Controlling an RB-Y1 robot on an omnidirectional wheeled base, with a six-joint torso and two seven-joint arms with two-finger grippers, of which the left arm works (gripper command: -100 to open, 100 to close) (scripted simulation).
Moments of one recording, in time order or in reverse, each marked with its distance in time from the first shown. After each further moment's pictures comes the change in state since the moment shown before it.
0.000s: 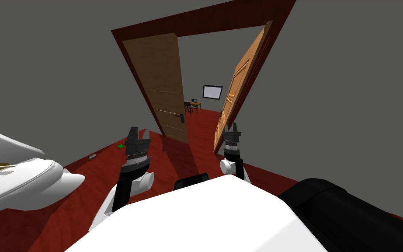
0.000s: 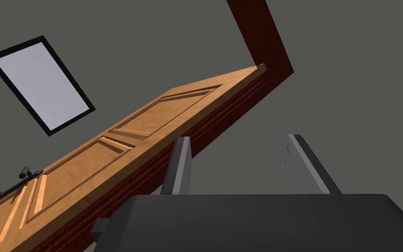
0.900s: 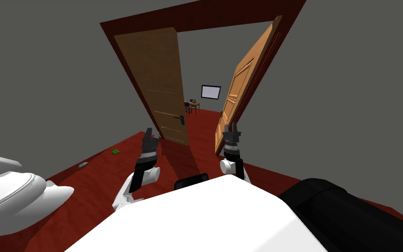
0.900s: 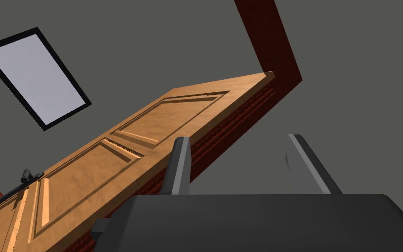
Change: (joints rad) arm -0.130 0.021 -0.013 0.218 -0.005 0.020 0.037
